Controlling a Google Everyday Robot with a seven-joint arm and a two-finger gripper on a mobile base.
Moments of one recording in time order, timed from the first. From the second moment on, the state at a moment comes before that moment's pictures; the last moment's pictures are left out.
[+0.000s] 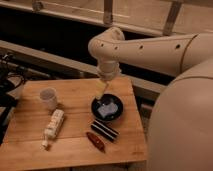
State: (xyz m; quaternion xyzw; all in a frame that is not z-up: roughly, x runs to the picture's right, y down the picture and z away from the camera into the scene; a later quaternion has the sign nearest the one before) arm 0.021 -0.019 0.701 -0.24 0.10 0.29 0.92
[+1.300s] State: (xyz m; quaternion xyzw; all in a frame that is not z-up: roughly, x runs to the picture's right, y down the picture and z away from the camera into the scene) arm 0.054 -0.114 0.744 -0.16 0.10 0.42 0.89
